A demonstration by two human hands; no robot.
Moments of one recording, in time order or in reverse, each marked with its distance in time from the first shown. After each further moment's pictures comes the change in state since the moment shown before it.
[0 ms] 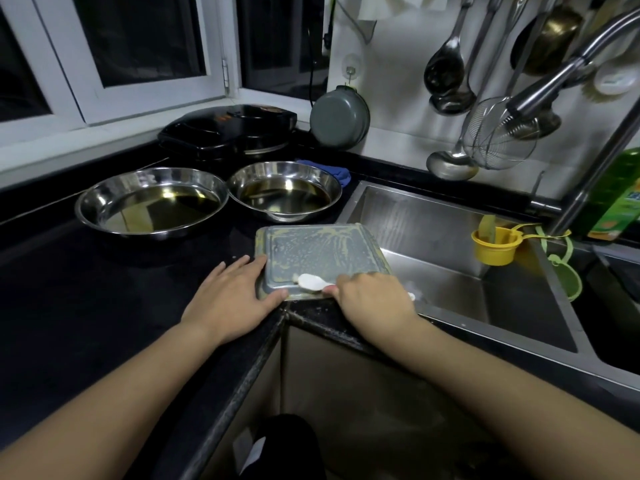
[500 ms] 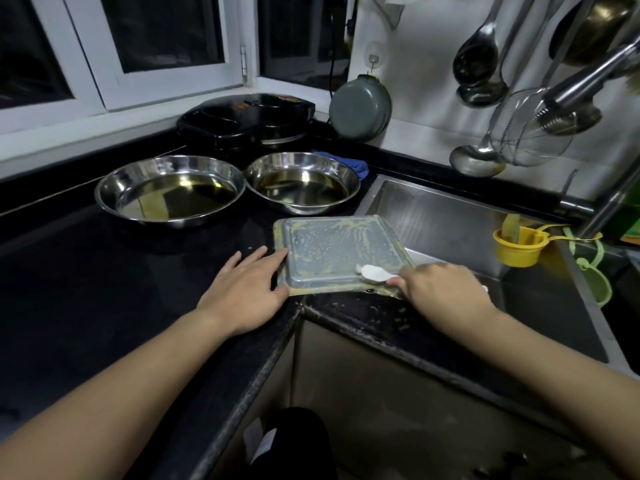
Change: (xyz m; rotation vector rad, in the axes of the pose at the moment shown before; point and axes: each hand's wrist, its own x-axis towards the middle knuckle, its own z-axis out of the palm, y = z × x) left_hand -0.001 -0.005 -0.002 -0.065 -0.058 0.017; right_hand -0.016 0.064 -0.001 -0.148 -0.024 0.015
